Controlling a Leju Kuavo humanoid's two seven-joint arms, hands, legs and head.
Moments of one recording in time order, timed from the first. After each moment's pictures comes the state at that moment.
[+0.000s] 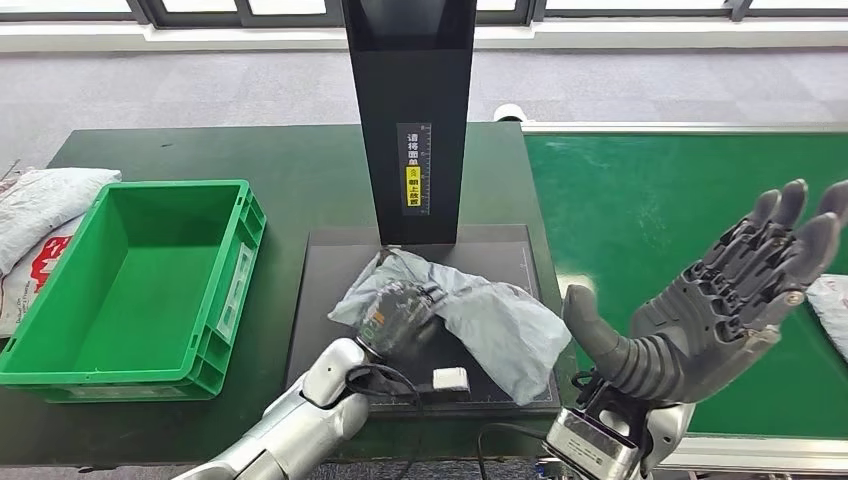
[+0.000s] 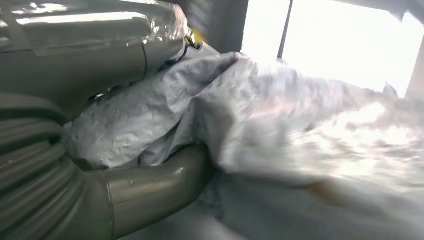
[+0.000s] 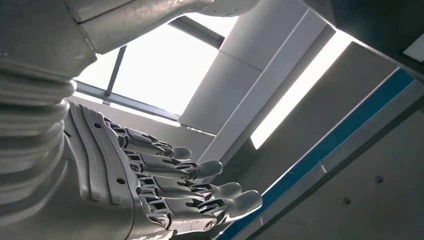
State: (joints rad) left arm -0.47 -0.38 -0.60 -0.82 -1.07 0.70 -0.26; right arm -0.07 0.31 0.18 -1.81 0.79 -0.70 -0.70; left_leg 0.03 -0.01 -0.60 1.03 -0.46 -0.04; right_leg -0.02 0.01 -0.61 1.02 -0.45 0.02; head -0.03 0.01
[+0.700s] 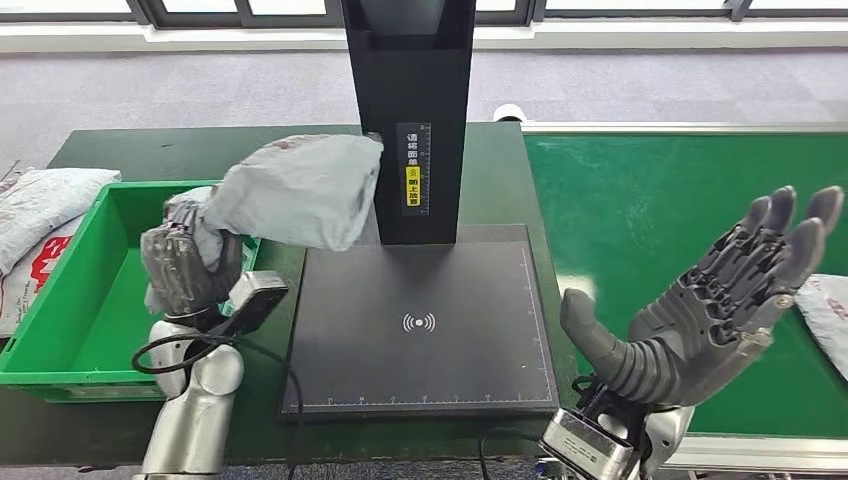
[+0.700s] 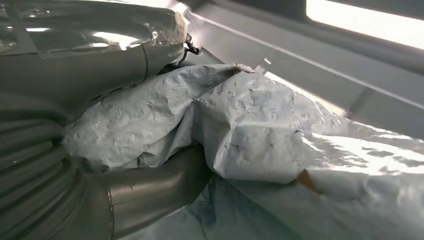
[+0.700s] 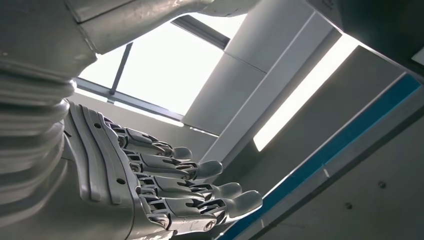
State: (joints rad) left arm -0.27 -0.37 0.10 -1.42 -0.95 0.70 -0.44; right arm -0.05 0.31 0.17 -1.80 0.80 -0.70 -0.70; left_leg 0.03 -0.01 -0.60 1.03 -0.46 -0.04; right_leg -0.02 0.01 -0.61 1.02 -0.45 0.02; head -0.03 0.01
